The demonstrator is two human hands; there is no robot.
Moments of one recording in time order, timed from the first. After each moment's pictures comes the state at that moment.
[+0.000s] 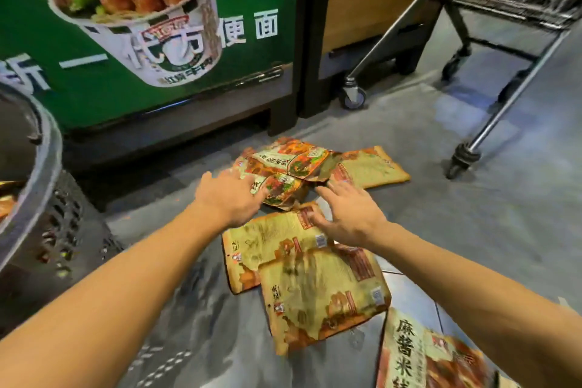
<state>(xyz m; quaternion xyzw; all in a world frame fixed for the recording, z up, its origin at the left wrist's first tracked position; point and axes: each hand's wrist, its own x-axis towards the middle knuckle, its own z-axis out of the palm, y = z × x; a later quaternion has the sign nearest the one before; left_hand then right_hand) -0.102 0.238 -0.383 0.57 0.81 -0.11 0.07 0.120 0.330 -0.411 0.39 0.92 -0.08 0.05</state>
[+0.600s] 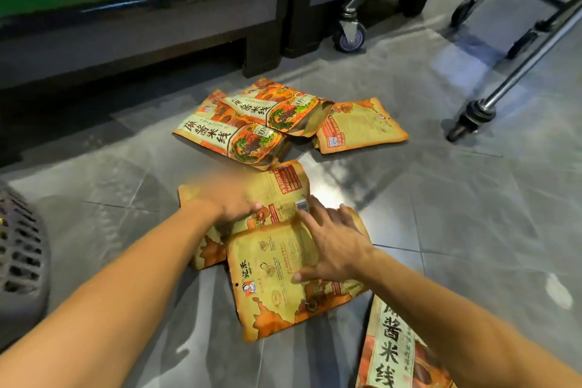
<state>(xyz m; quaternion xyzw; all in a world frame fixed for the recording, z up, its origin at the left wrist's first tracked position) -0.096 0.288 -0.563 0.56 0.79 -0.06 0.26 0.159 0.322 -0.551 0.33 0.91 -0.11 0.22</state>
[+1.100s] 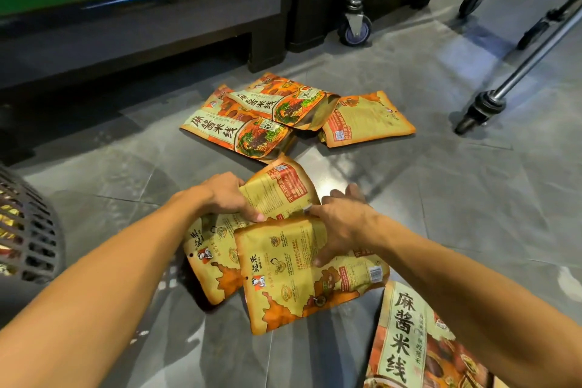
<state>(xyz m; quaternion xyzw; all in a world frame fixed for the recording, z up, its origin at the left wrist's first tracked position) -0.110 0.276 -0.547 0.46 0.76 0.06 0.46 0.140 0.349 -0.527 0.31 0.90 -0.11 0.28</state>
